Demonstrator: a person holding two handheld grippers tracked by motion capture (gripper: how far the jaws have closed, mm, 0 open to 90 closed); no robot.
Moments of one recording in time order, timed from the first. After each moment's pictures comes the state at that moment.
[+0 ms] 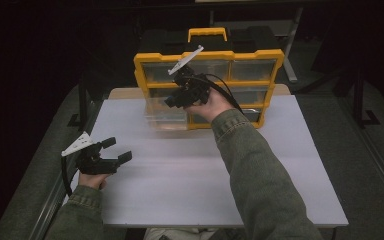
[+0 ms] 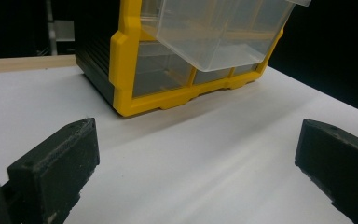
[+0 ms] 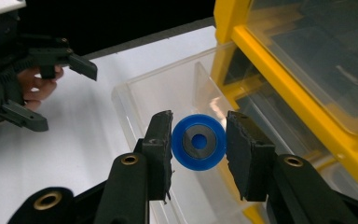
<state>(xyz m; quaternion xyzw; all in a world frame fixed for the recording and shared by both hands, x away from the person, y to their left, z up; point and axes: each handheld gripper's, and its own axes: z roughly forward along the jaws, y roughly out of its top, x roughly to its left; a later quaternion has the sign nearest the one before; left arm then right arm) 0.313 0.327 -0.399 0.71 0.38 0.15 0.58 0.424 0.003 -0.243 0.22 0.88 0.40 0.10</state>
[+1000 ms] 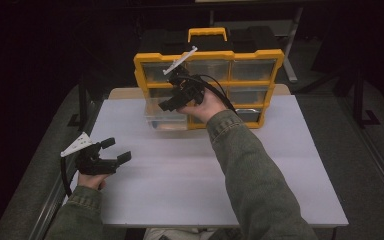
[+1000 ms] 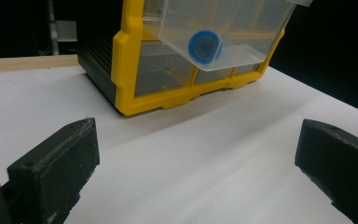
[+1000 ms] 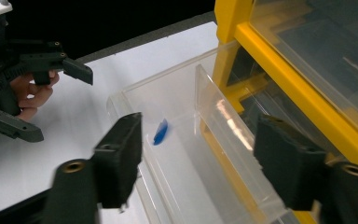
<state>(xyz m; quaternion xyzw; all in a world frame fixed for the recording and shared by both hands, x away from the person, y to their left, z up) 0.312 0.328 -0.400 0.71 0.38 0.15 0.58 0.429 0.013 -0.248 0.23 0.89 0.39 0.09</state>
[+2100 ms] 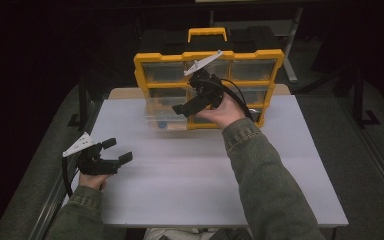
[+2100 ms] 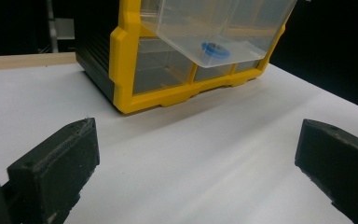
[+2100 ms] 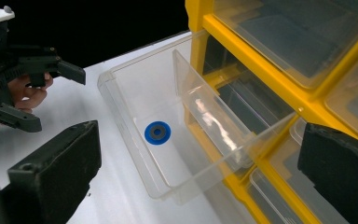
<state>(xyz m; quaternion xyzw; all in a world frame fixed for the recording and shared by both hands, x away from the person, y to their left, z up) 0.312 0.326 -0.401 0.71 0.38 0.15 0.58 0.411 -0.031 -0.249 0.25 0.86 0.43 0.12</state>
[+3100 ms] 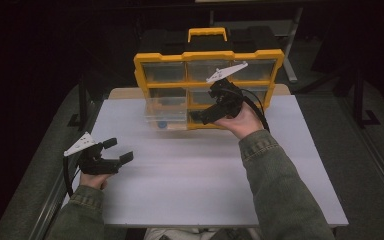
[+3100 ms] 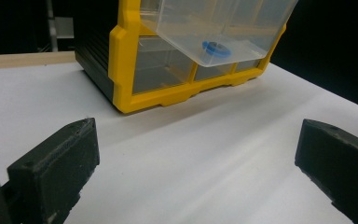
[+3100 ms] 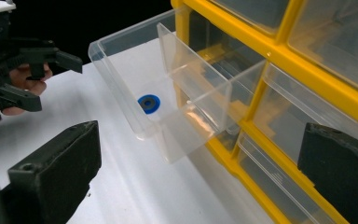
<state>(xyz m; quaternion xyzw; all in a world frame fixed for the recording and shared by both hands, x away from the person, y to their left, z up) 0.314 0.324 -0.402 0.71 0.38 0.15 0.57 0.397 -0.074 -0.267 0.28 0.84 0.45 0.12</state>
